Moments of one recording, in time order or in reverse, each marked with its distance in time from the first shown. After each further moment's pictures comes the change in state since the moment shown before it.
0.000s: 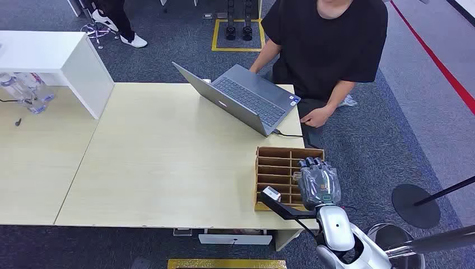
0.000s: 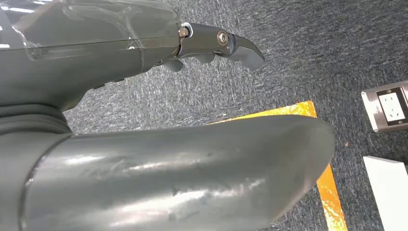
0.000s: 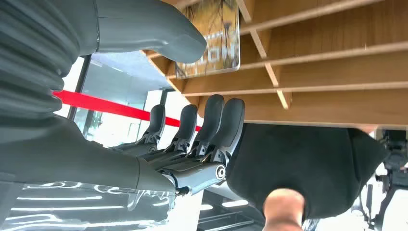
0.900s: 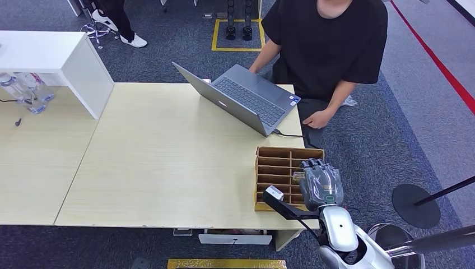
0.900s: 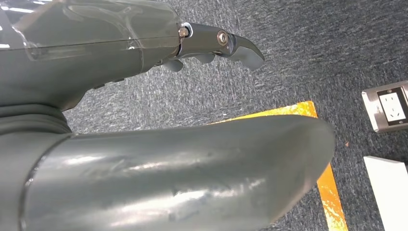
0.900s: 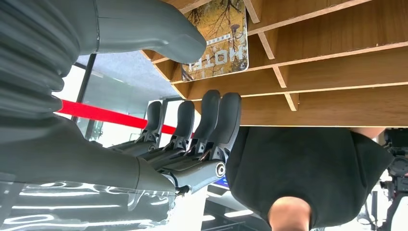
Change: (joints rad) left arm 0.000 0.000 0.000 0.000 0.000 0.001 0.001; right arm 0.016 -0.005 -0.016 -0.012 -0.045 -0.003 -0.005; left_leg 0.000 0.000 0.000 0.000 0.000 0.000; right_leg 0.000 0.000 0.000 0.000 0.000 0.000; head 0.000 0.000
